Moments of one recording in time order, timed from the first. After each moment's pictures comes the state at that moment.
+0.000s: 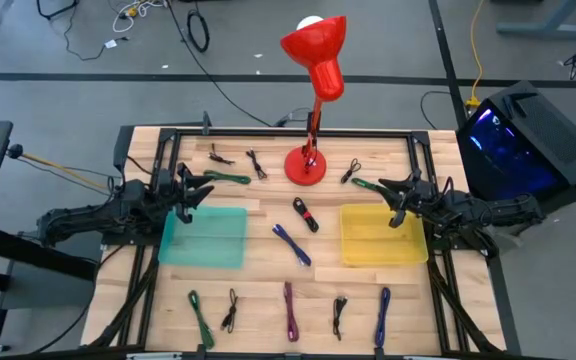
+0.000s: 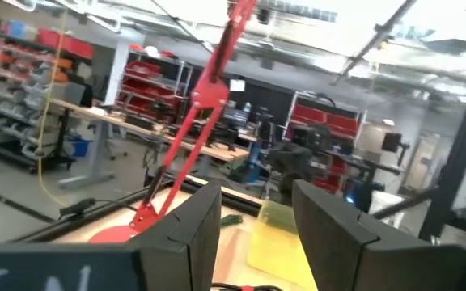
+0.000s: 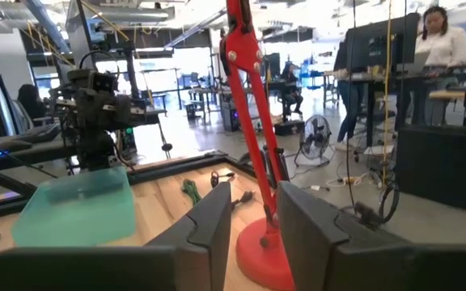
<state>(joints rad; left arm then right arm) 0.18 0.05 0.01 0.30 -0.13 -0.28 0.14 0.00 0.02 0.13 0.59 0.00</state>
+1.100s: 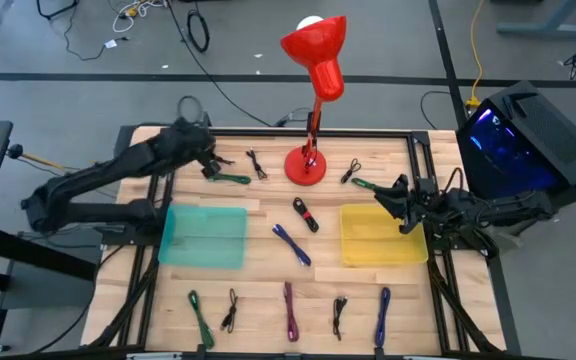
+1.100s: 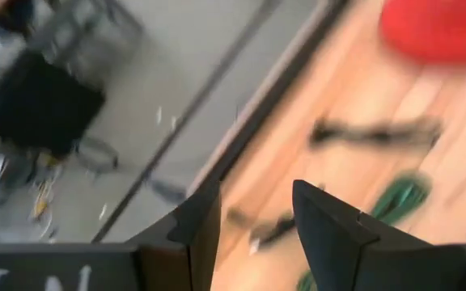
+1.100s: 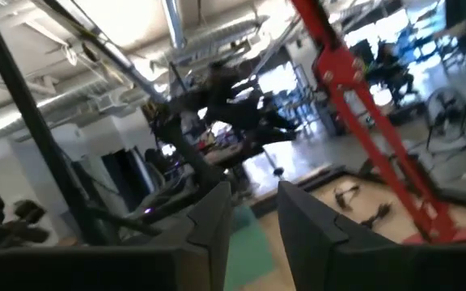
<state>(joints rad) 0.55 1.00 0.83 -0.59 -0.46 0.23 0.14 0.19 0.02 0.44 0.32 0.34</state>
